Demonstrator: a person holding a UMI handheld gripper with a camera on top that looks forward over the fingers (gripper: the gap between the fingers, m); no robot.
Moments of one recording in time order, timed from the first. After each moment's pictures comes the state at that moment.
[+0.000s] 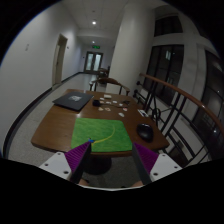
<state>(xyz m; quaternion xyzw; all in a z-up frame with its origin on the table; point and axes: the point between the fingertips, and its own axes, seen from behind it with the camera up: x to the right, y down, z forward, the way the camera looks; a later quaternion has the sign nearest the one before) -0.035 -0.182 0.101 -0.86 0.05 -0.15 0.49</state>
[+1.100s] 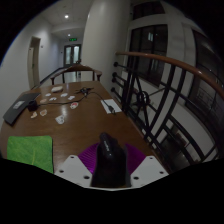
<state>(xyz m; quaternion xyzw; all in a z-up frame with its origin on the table) 0.273 -0.001 -0.007 -0.87 0.16 -0.15 0.44</state>
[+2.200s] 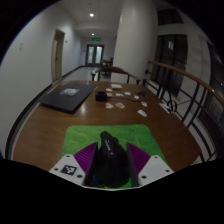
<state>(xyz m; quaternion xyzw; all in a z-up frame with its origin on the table) -0.020 0.006 -0.006 -0.88 0.07 -0.11 0.45</state>
